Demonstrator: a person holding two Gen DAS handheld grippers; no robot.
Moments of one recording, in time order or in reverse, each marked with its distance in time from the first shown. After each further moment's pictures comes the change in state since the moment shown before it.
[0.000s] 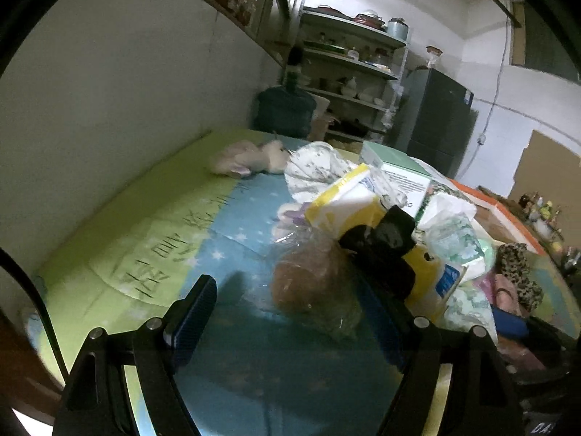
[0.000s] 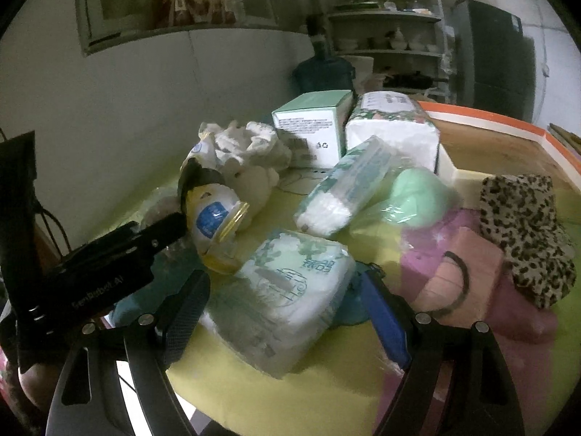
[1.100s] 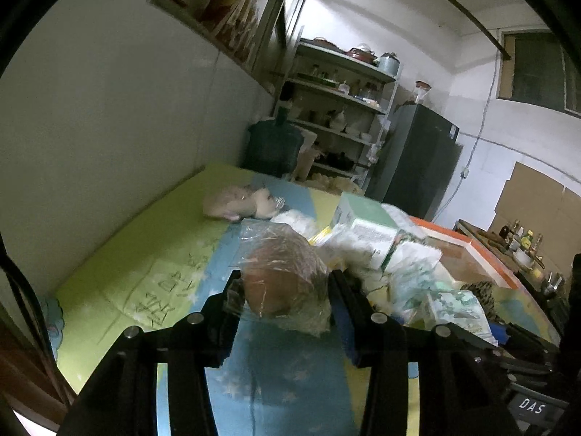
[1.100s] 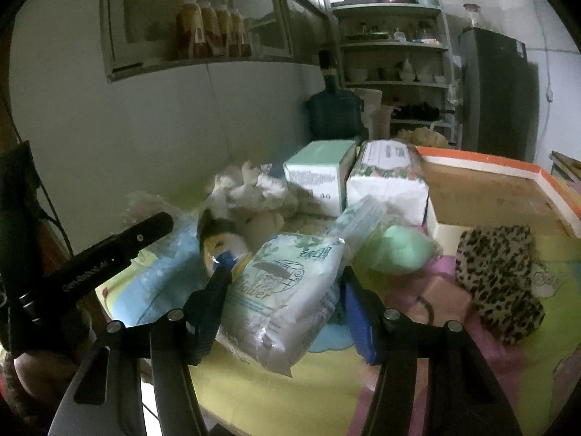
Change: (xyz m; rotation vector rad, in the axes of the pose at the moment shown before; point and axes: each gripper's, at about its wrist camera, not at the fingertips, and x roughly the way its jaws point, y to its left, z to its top) left arm -0.040 -0.005 0.021 -0.031 -0.144 -0.059; right arm -0.039 0.001 0.013 -0.043 -0.127 0.028
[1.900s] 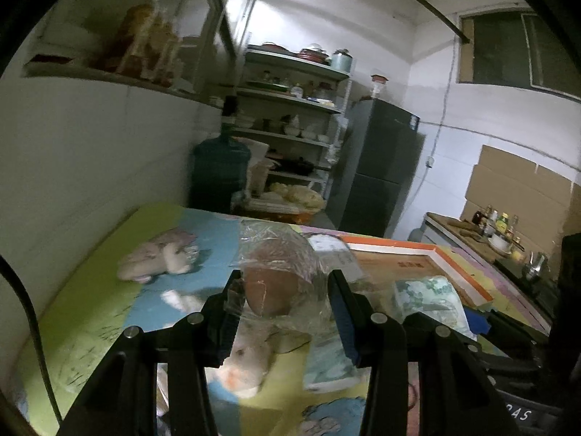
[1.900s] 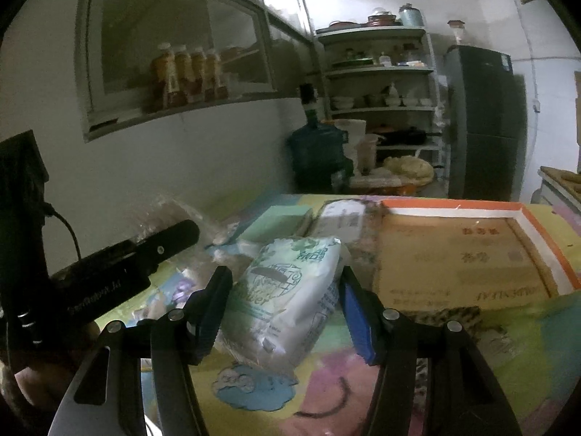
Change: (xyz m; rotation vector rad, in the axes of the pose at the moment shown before) left arm 0.044 -0.087 0.055 0.128 -0.012 -0.126; right arm -0.023 -0.053 0.052 0.025 -0.110 -0.037
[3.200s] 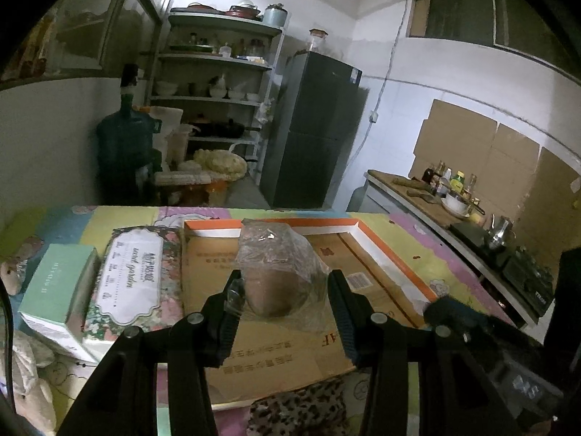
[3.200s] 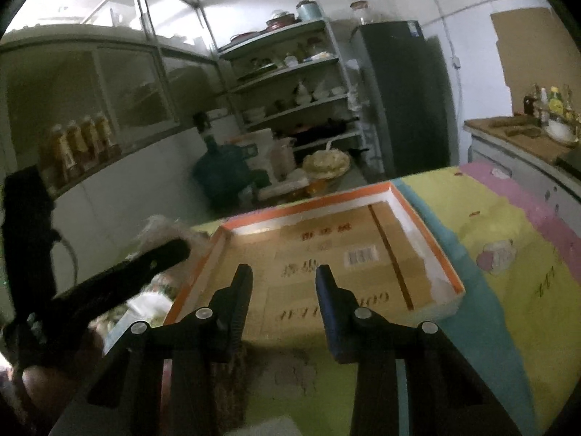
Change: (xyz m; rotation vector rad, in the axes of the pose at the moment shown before) left arm 0.127 -0.169 0.011 0.086 0.170 -0.207; right arm -0.062 -0.205 0.000 0.254 -0.027 -0.167
